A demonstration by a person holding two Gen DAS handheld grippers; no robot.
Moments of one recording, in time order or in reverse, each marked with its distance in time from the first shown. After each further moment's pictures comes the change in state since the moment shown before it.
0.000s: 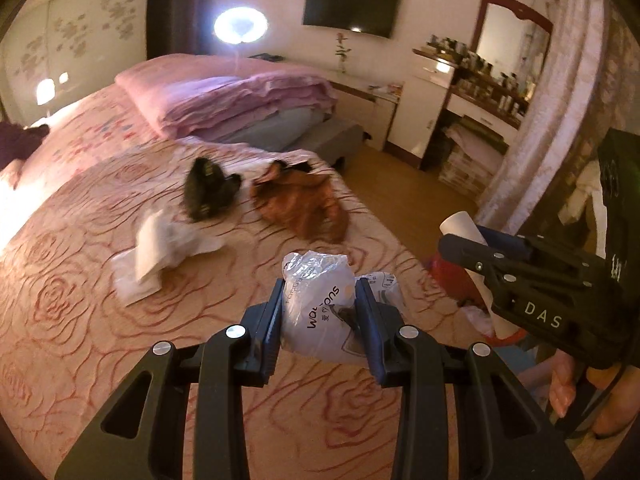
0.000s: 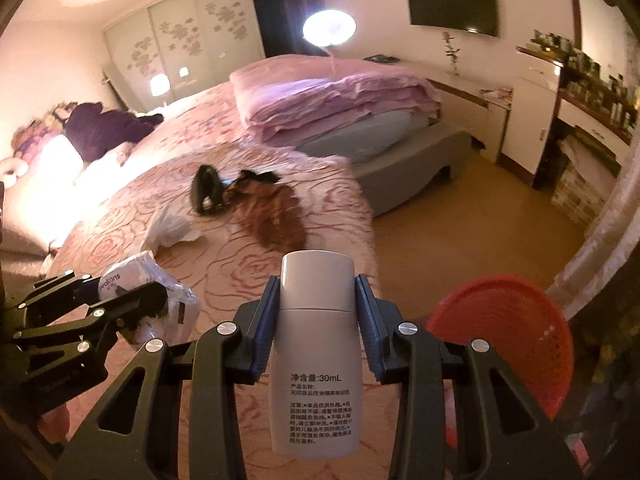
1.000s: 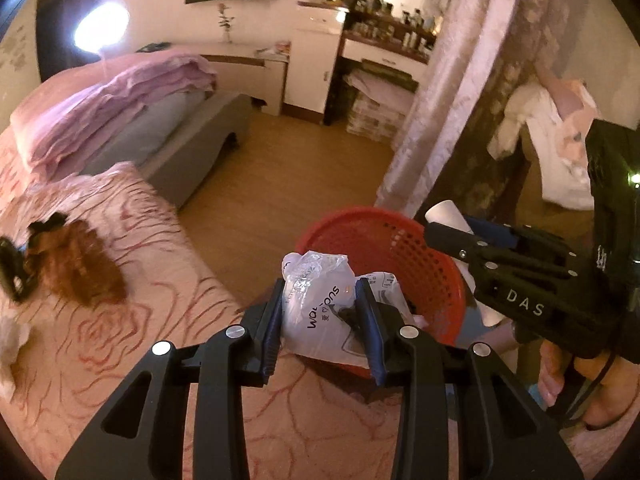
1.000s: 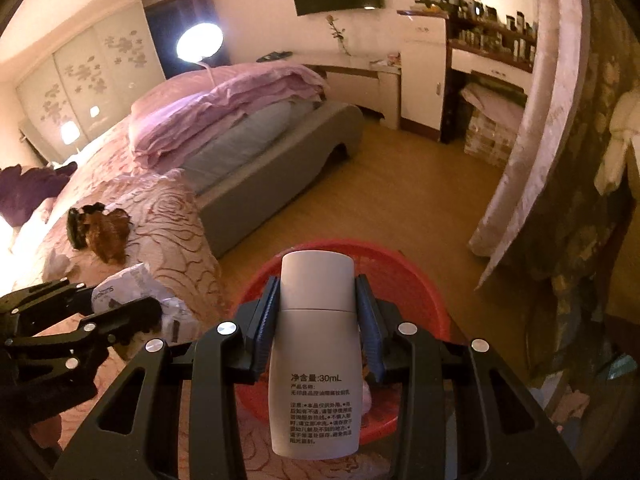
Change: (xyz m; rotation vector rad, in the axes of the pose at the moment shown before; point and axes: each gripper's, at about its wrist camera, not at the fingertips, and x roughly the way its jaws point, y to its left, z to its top) left arm 0.097 -0.142 0.024 0.243 0.146 -0.252; right arm -0.015 -0.150 -0.038 0.250 0.021 -0.232
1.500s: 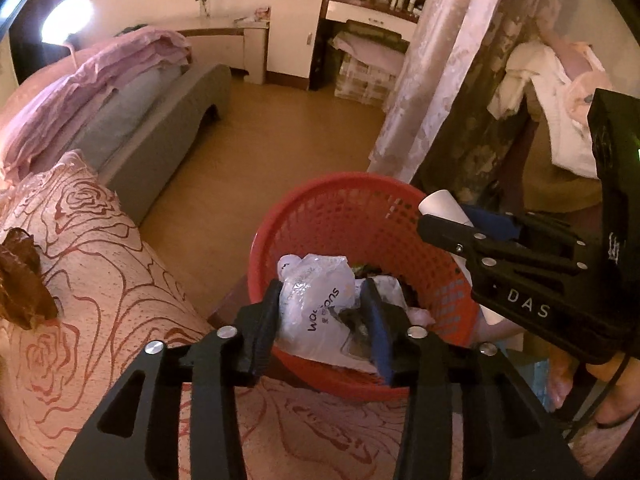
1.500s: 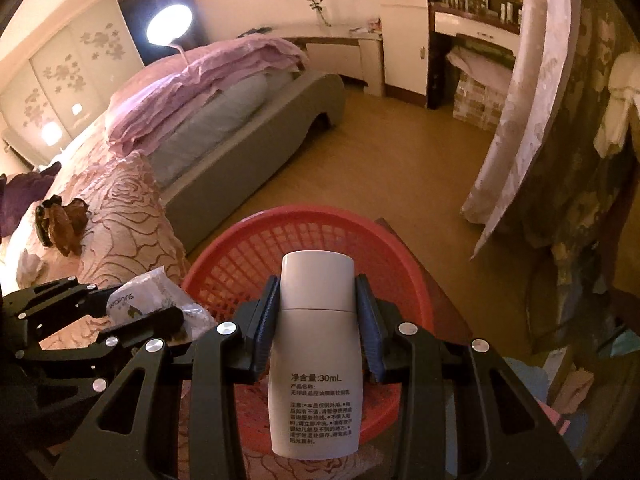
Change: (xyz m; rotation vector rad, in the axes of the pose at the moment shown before) left arm 0.059 -0.015 0.002 0.047 0.117 -0.015; right arm 0.041 -0.030 -0.010 0.059 0.100 -0.019
